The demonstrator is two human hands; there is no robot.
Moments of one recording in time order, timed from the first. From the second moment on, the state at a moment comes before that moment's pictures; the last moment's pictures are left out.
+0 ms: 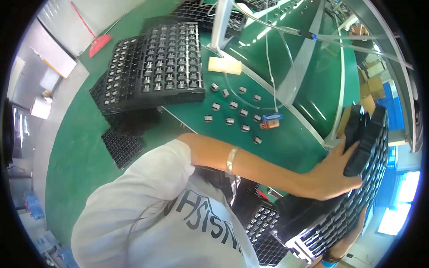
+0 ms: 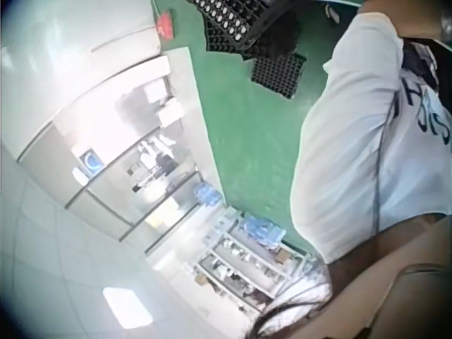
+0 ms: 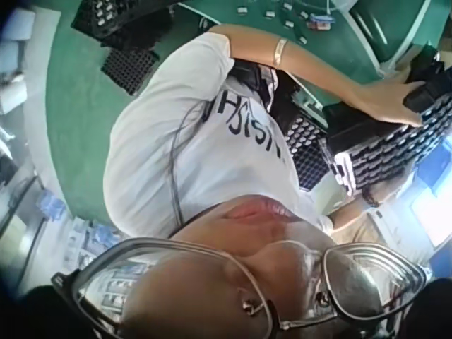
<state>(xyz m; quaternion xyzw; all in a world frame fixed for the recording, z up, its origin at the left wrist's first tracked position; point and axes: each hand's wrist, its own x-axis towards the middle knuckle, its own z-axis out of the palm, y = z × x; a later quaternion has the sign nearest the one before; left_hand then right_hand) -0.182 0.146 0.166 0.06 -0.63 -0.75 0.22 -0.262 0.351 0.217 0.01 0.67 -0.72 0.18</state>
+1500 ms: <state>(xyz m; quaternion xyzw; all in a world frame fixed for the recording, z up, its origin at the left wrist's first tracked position) 0.160 -0.222 0.042 0.51 -0.64 -0.43 0.39 -0.161 -0.146 0.073 -0.63 0.66 -0.38 0.15</state>
